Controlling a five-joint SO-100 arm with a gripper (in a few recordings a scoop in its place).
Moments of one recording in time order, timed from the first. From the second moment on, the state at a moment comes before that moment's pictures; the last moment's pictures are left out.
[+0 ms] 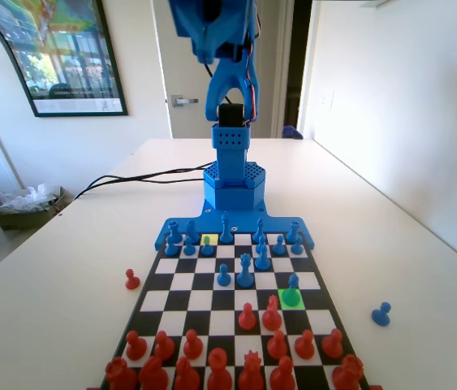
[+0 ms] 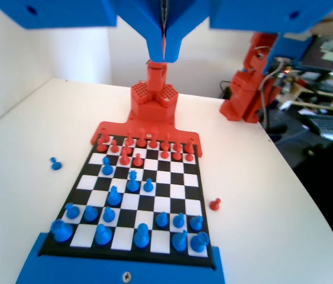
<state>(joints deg) 6.1 156.4 113.4 92.5 -102.0</state>
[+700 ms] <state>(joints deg) 1.4 174.6 124.5 91.1 -101.2</state>
